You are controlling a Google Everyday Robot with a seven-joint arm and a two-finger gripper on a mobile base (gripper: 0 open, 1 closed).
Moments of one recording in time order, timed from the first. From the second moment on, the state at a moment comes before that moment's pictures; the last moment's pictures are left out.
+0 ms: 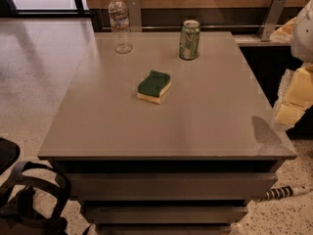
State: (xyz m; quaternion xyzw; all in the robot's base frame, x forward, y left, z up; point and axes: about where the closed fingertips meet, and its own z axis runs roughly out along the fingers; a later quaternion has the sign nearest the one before) arm 0.438 -0.214 0.985 -0.60 0.78 -0.05 0.17
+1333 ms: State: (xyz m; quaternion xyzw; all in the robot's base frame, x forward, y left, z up) arm 0.553 -0.247 0.984 -0.53 0.78 0.01 0.33
